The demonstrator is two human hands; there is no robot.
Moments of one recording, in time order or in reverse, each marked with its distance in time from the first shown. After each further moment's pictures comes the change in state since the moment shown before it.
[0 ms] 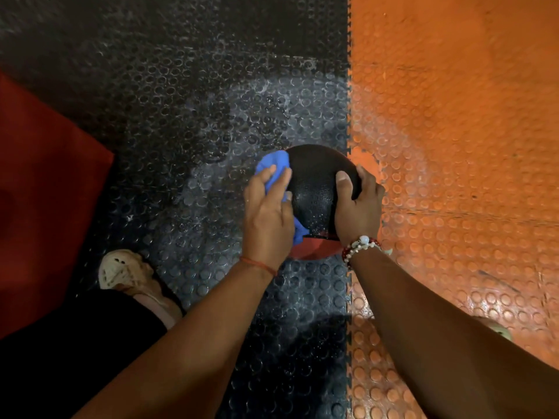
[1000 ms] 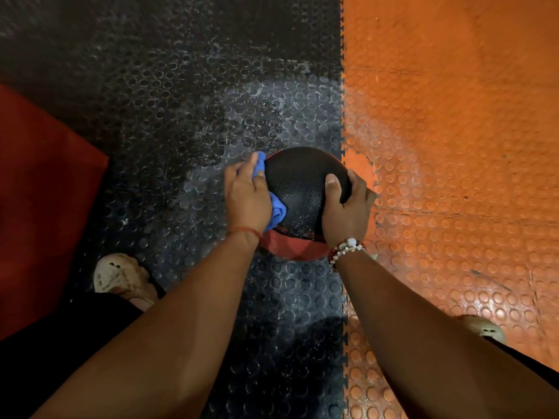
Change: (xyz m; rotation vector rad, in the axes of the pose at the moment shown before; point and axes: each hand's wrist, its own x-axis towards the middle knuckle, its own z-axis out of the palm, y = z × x) left_hand 0.046 -0.016 -0.002 -0.085 0.037 -0.411; right_hand -0.009 -0.008 0.008 0.042 0.042 0.048
